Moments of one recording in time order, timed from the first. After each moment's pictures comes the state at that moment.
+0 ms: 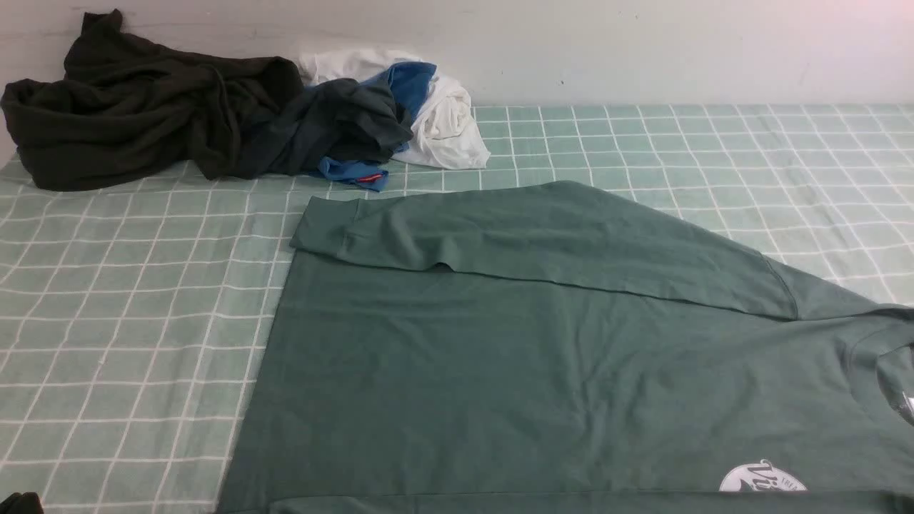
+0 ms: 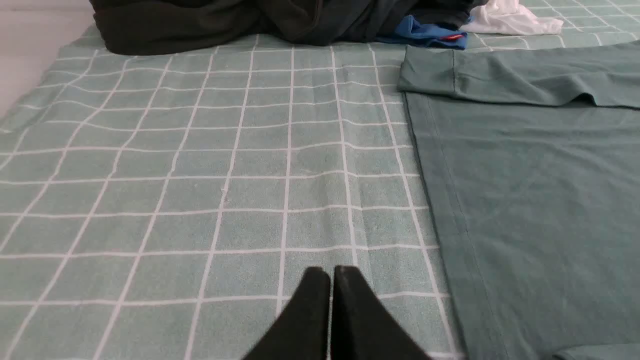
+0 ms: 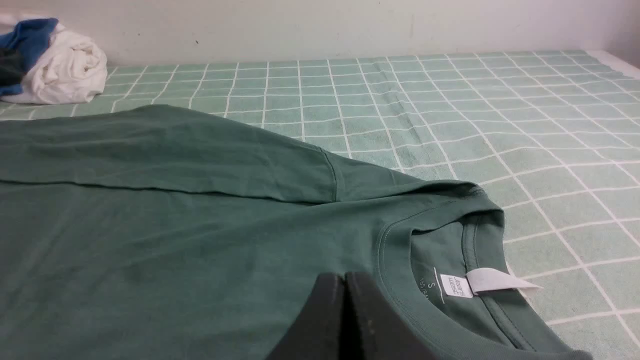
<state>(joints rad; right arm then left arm) -0.07 -0.01 0.02 -0.02 0.35 0.10 0.03 -0.01 0.02 -0.11 0.34 0.09</state>
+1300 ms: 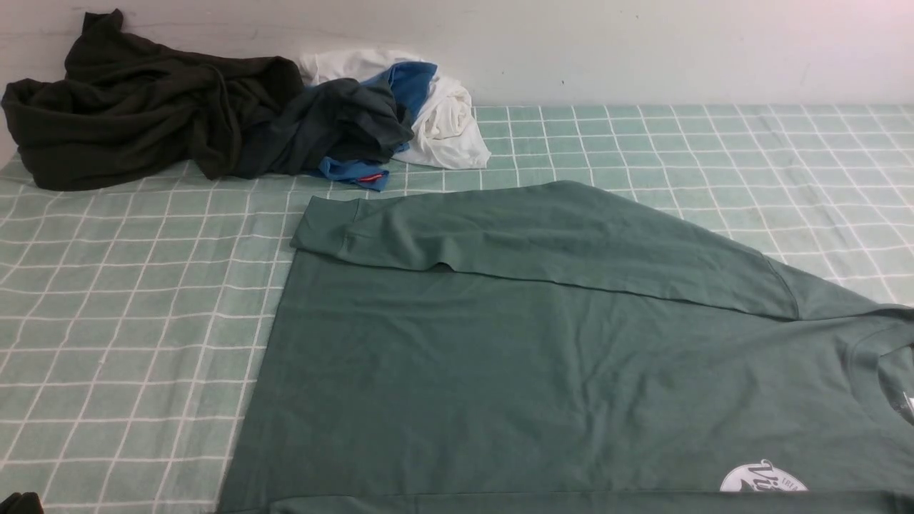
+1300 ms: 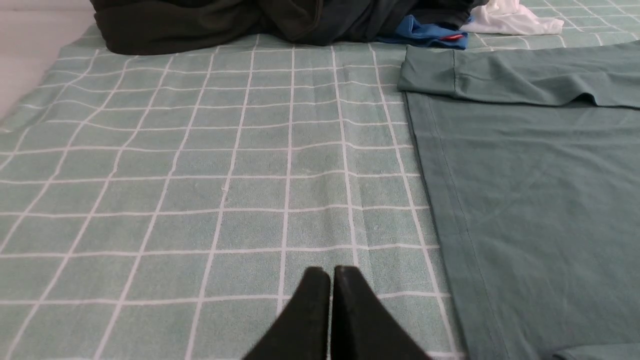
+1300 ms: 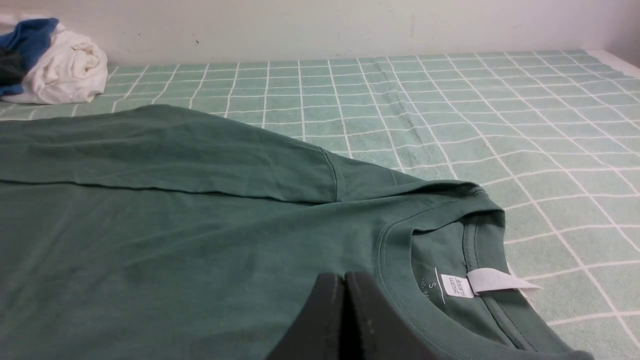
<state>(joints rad) -0.07 -0.01 0.02 -0.02 0.35 0.10 0.03 -0.01 0.02 -0.11 0.34 0.09</state>
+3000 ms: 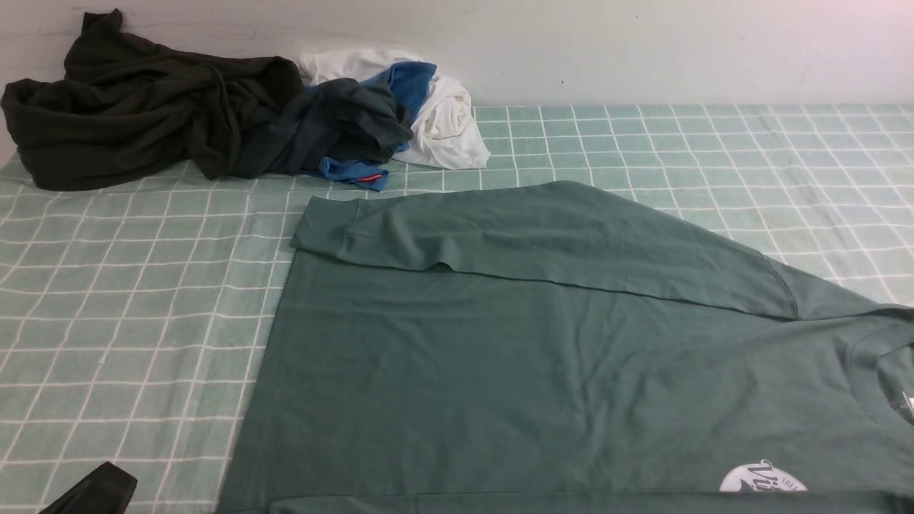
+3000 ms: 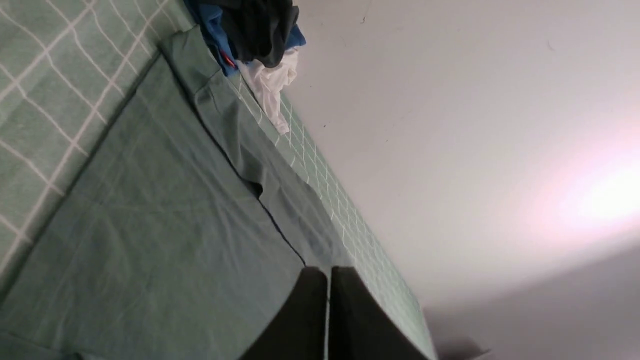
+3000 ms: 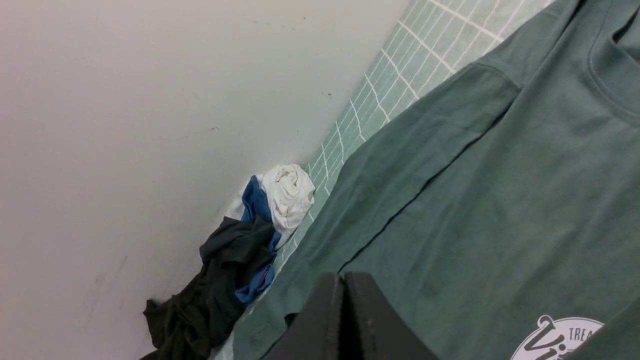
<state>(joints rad) -0.07 -0.01 0.02 0.75 0.36 0.35 0.03 -0.01 0.02 -1.20 0.35 0.14</state>
